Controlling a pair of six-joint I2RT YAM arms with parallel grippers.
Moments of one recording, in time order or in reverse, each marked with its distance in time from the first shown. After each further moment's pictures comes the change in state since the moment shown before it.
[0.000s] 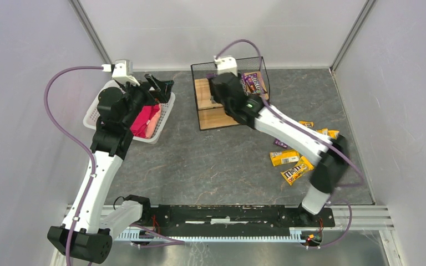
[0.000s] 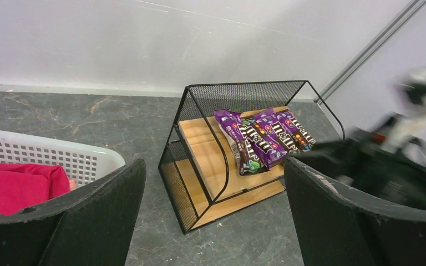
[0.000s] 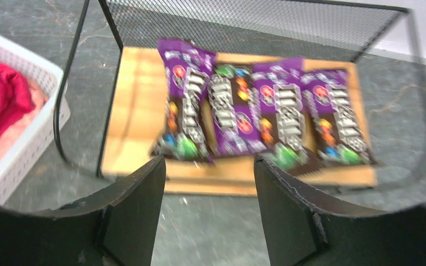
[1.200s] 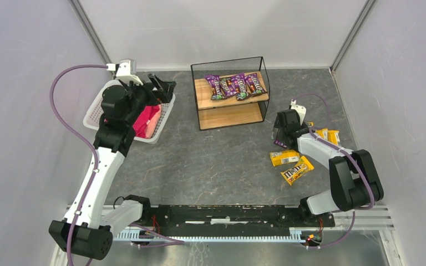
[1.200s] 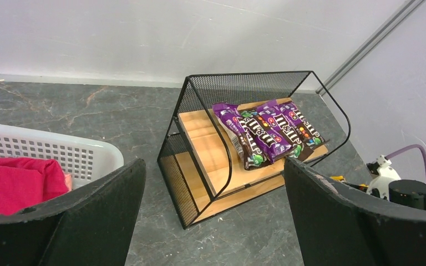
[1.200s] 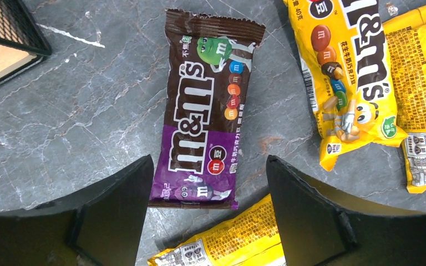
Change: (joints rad) left arm 0.000 0.034 -0.009 0.007 0.011 -0.001; right arm -0.553 -0.396 -1.011 0.166 -0.236 0.235
